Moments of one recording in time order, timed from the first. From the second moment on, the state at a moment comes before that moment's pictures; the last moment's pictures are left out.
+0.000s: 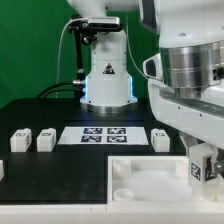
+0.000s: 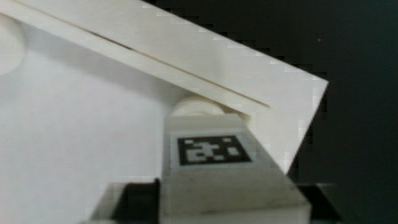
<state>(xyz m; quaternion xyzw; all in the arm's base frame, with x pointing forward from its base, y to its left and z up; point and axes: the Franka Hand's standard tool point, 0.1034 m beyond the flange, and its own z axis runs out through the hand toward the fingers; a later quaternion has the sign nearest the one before) 0.632 0.111 0.078 -0.83 0.55 0.04 0.07</state>
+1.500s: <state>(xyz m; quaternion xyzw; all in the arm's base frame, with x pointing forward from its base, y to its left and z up) 0.629 0.119 0.081 -0.99 -0.10 -0.03 0.04</state>
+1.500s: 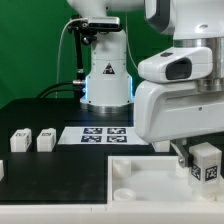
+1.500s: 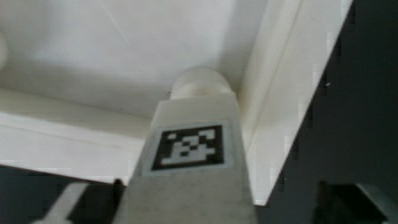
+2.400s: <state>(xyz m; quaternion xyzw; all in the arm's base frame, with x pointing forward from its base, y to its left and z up) 0.628 0.108 0.078 -0.89 0.45 0.01 0.08</state>
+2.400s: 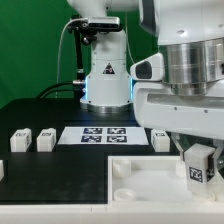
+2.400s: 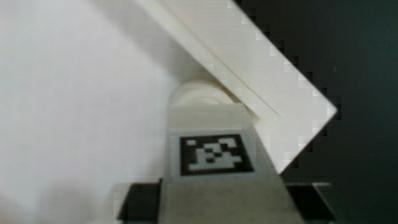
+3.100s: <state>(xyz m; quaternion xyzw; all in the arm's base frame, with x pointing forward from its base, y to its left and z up) 0.624 0.122 0.077 -0.76 0.64 0.03 0.07</state>
